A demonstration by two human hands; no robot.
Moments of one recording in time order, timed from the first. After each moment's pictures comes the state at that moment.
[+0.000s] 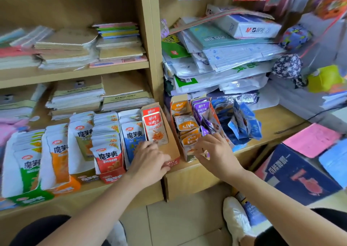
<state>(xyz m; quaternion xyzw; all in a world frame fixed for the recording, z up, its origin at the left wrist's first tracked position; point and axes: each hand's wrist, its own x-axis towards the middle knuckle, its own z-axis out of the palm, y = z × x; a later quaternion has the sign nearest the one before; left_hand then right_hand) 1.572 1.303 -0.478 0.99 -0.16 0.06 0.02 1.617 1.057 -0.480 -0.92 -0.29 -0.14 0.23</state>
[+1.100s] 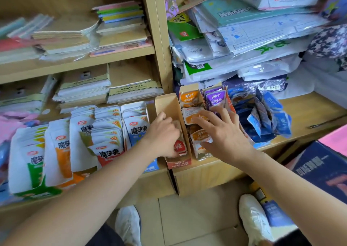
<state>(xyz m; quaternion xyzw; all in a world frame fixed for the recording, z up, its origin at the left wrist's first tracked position) 1.651 1.290 -0.451 0.96 -0.21 -0.04 -0.19 1.659 1.077 -0.461 -0.92 -0.34 -0.18 0.11</state>
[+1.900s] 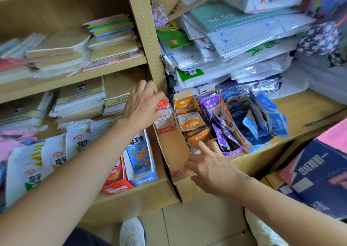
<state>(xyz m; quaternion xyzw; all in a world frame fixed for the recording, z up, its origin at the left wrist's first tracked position) 1.713 1.333 -0.398 0.97 -0.14 0.19 -0.09 1.620 1.090 -0.490 -0.88 -0.46 -0.09 0.02</state>
